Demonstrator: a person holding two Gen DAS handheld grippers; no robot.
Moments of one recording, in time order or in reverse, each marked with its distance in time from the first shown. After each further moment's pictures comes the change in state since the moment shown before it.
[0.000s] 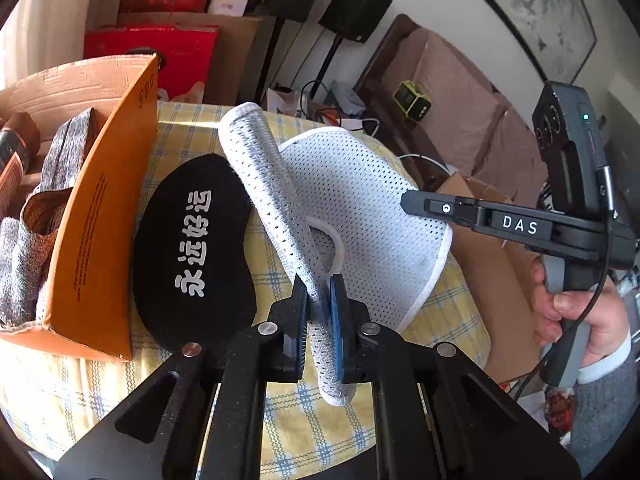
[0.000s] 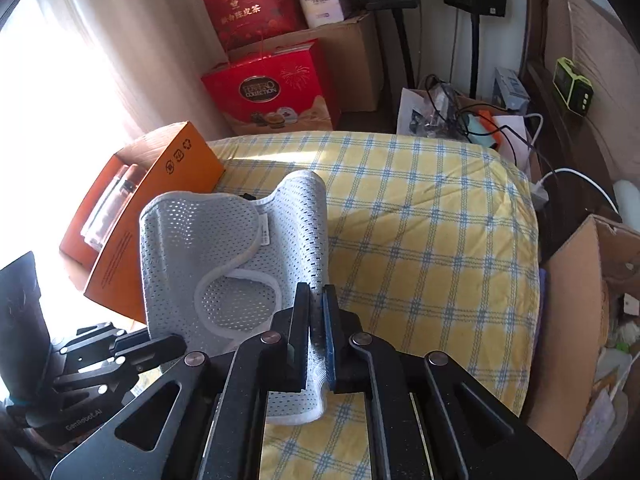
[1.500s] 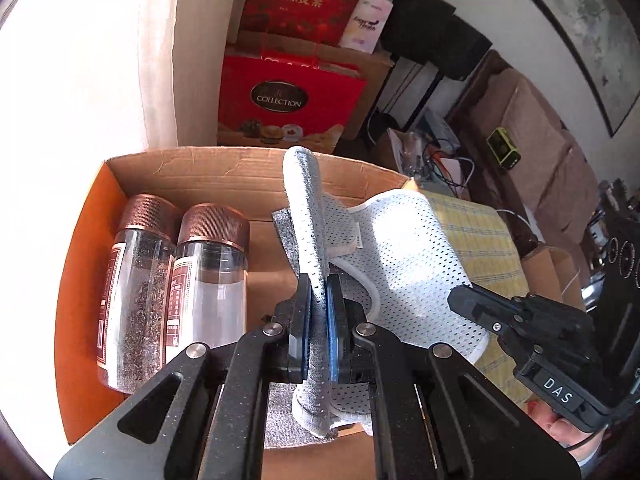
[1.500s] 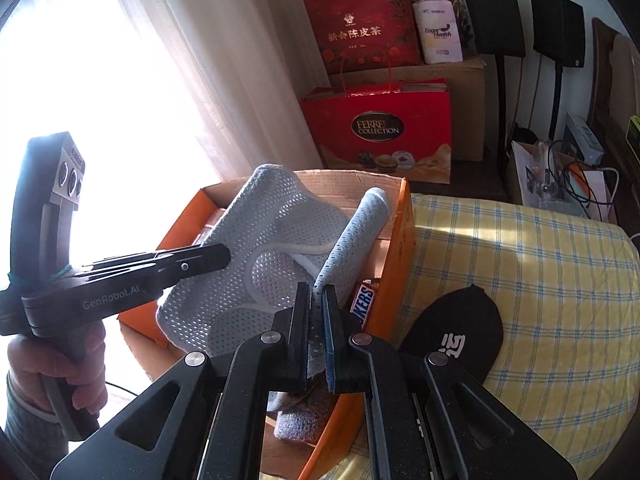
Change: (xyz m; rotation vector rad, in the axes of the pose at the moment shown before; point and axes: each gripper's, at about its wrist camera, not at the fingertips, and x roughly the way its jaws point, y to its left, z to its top) left arm -0.076 0.198 0.111 -0.095 0.051 0.206; right arm 0.071 0.204 0.069 -0.043 -0.107 0.115
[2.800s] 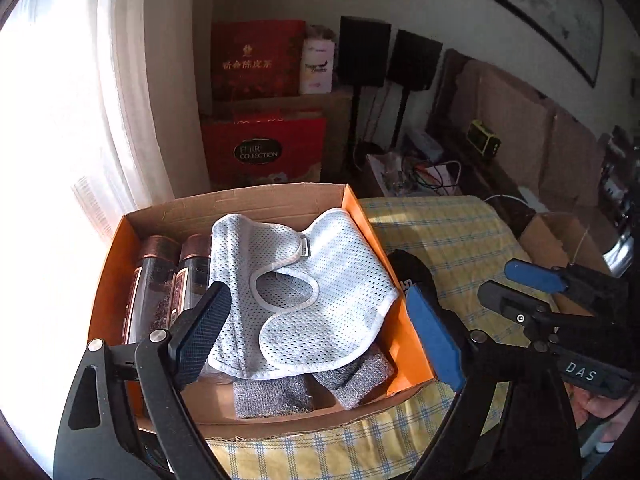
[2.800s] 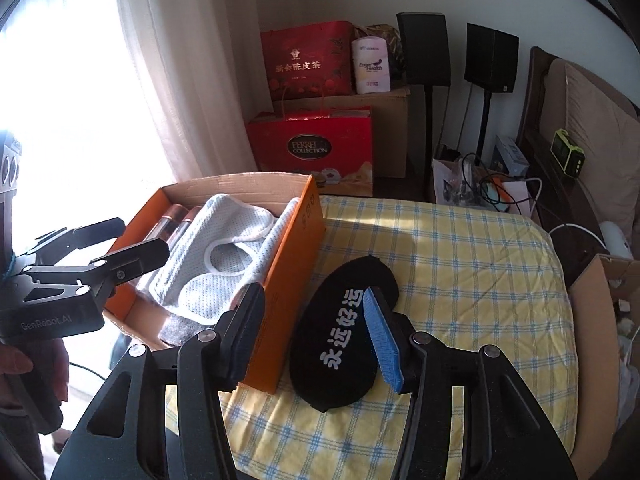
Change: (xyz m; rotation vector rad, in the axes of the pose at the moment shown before) left arm -0.060 -0.086 -0.052 0.216 -0.201 0.096; right arm -0.089 -0.011 -0.047 -0.008 -0.107 -0.226
